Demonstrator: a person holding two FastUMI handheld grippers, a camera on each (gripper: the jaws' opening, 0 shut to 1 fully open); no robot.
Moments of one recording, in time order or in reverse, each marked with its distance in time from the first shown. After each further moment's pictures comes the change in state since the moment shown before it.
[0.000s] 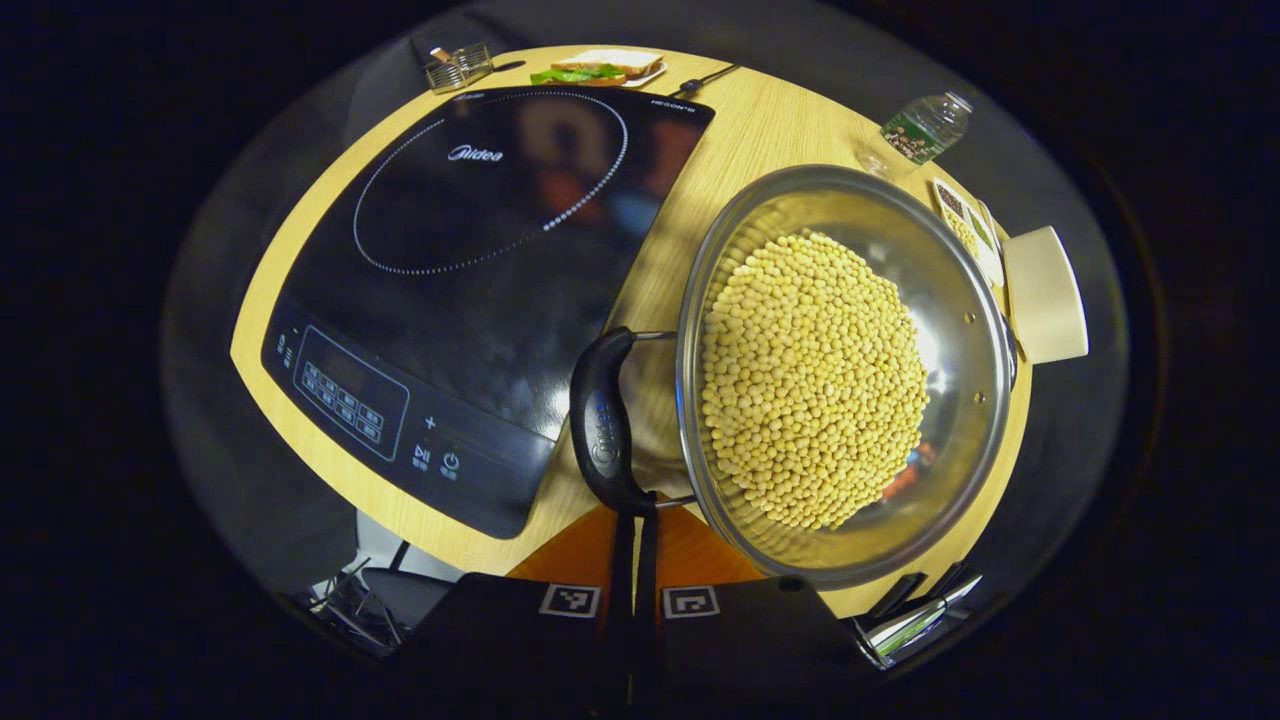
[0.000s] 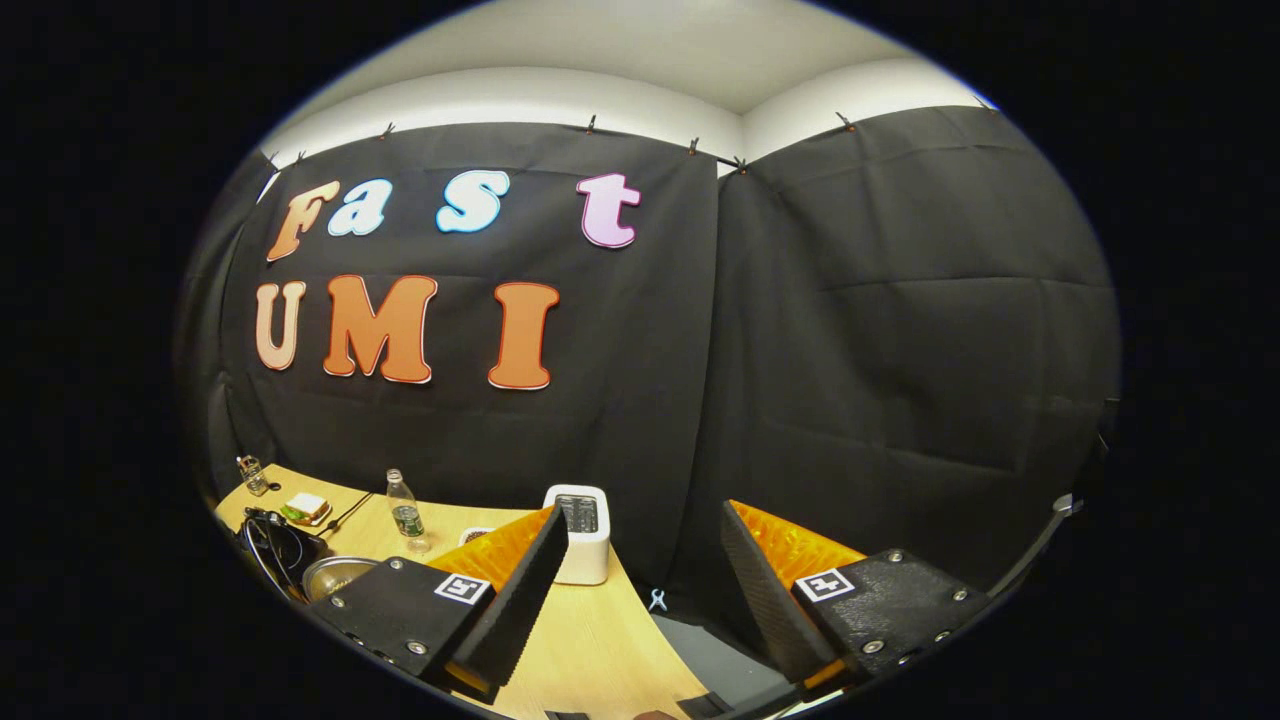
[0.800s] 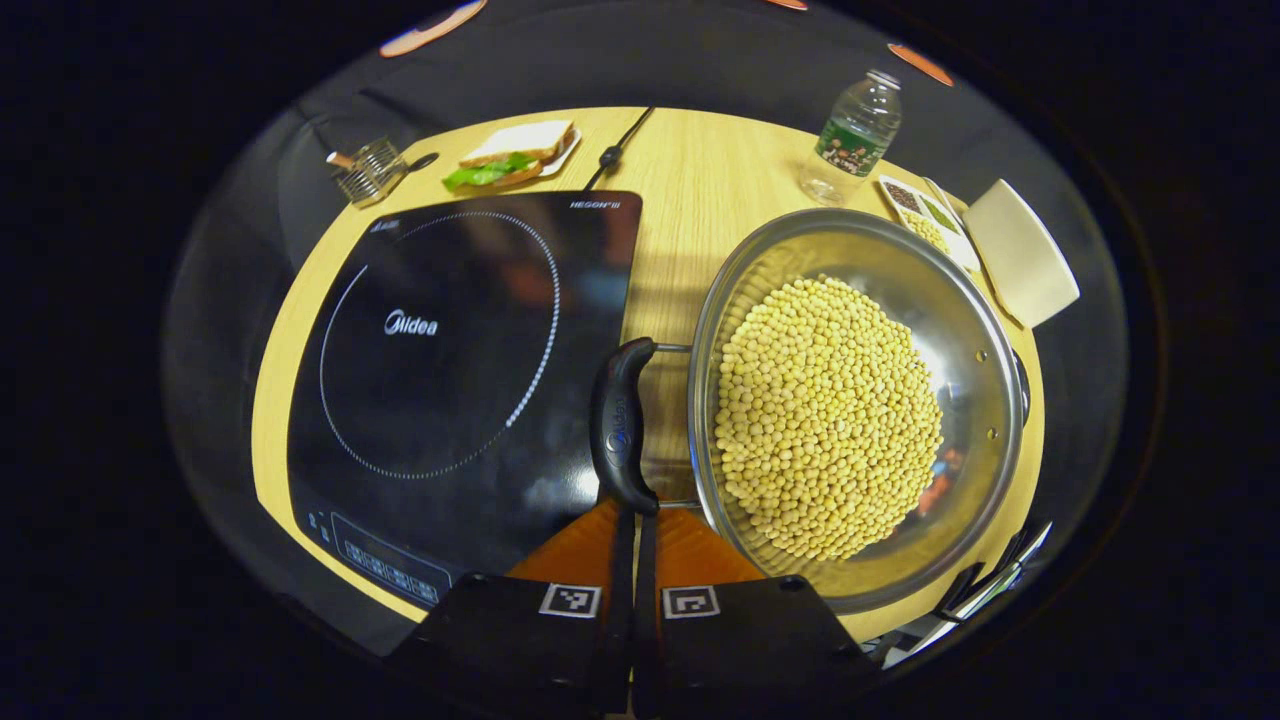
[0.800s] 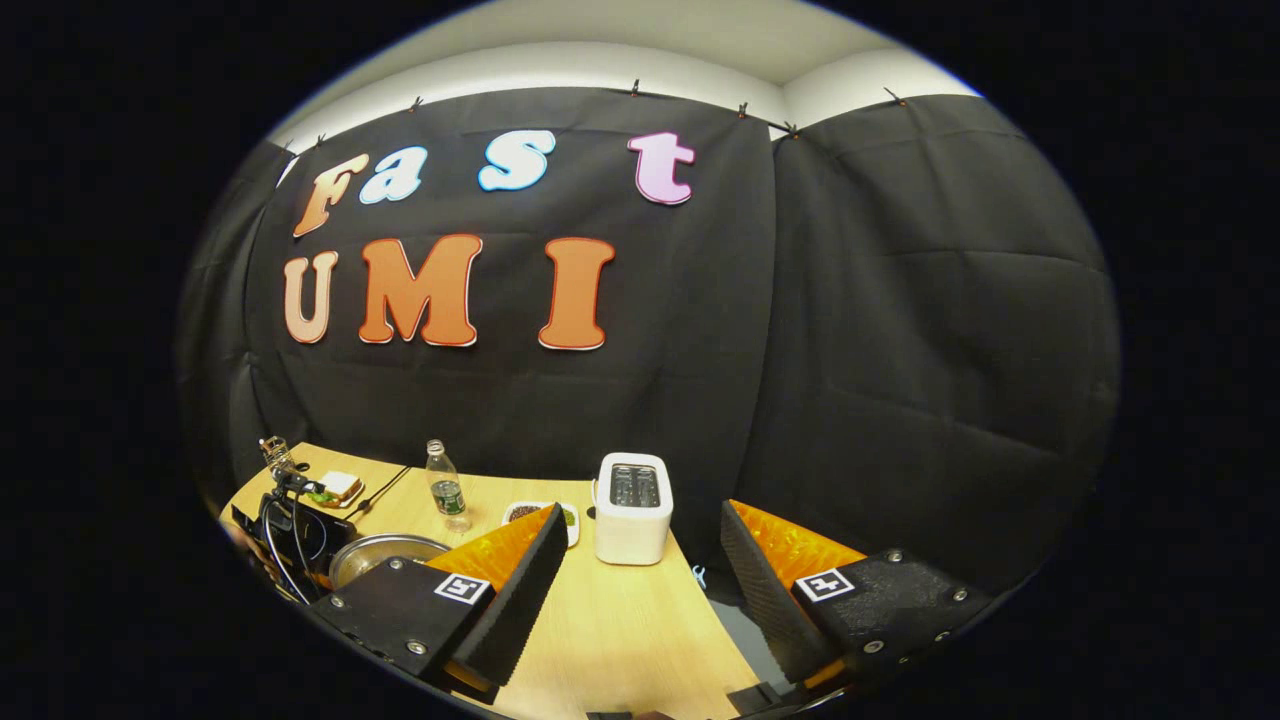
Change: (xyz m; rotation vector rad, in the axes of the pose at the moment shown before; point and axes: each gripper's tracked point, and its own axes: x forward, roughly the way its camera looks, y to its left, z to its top) left arm -0.027 -0.018 0.083 0.284 -0.206 -0.011; right arm 0.035 0.073 -0.040 -0.023 0.130 0.134
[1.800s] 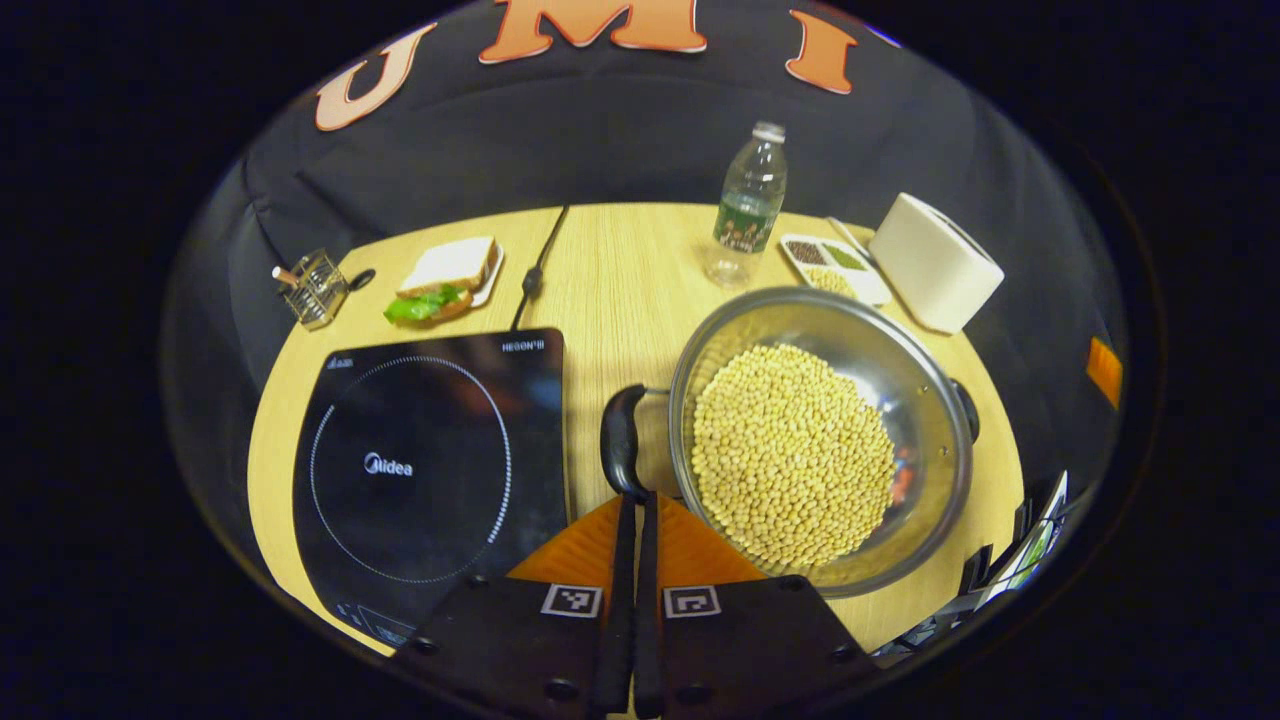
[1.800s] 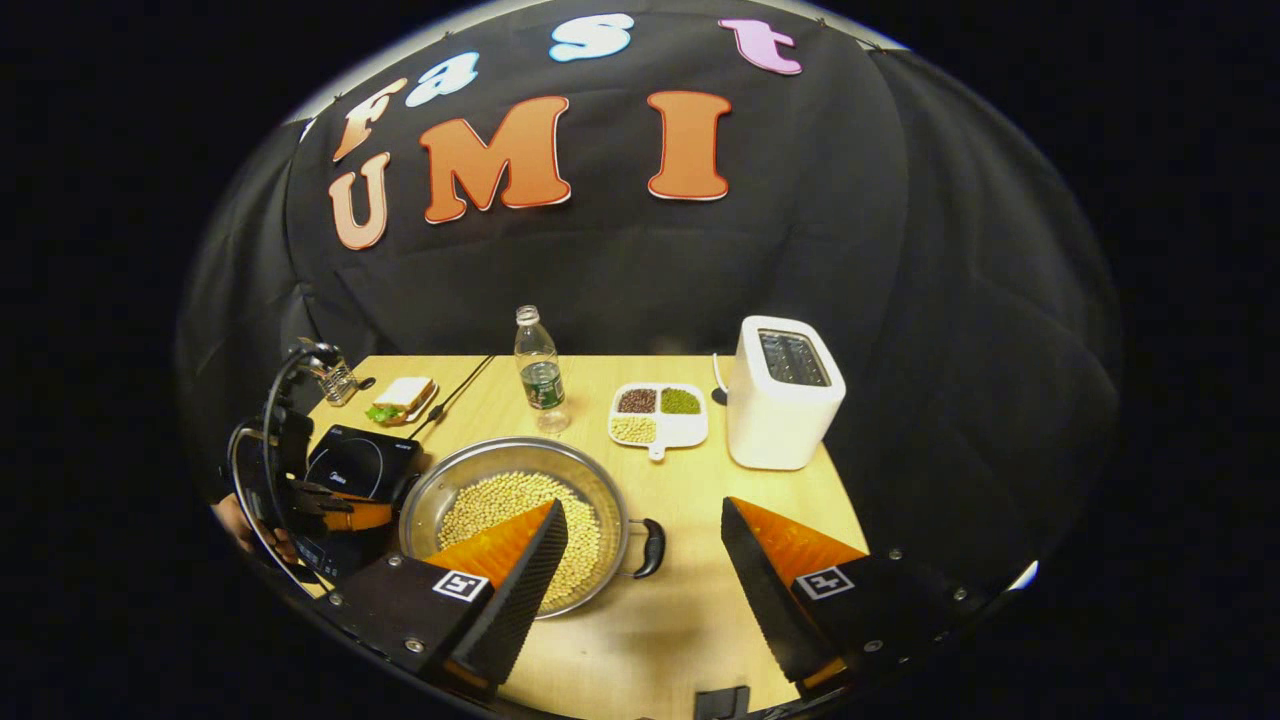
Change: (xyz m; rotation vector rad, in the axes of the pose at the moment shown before) left arm -0.064 -0.015 0.055 0.151 -0.321 -0.153; right arm 0.066 0.148 -0.123 0.011 0.394 0.271
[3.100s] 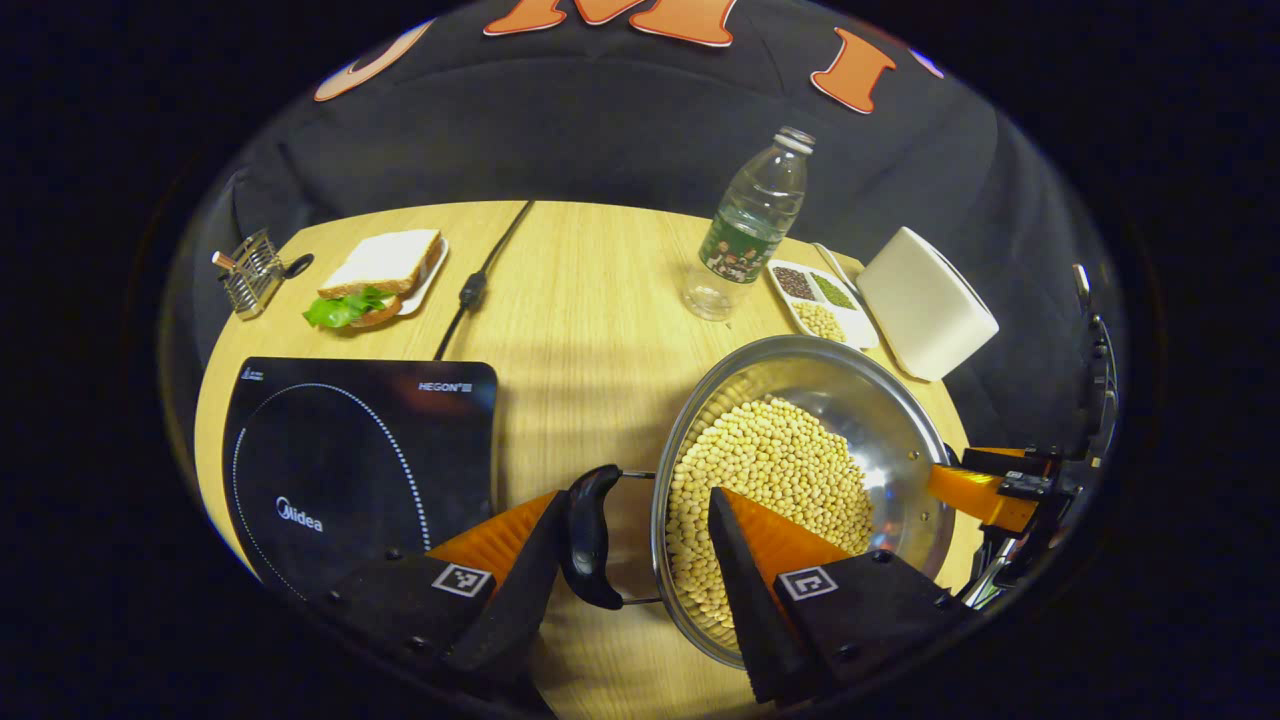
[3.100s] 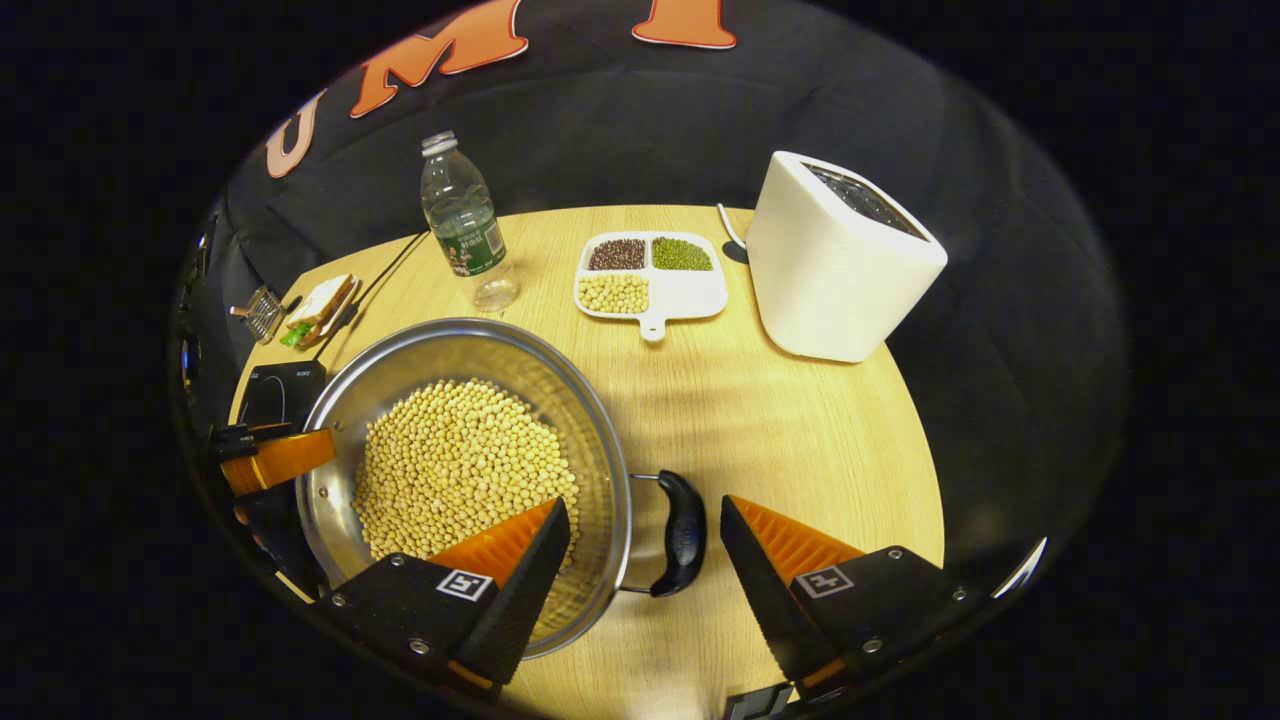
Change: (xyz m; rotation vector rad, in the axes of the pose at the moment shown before) left arm 0.079 -0.029 0.011 -0.090 0.055 -0.142; right arm 0.124 -0.012 -0.105 -0.020 0.409 -0.113
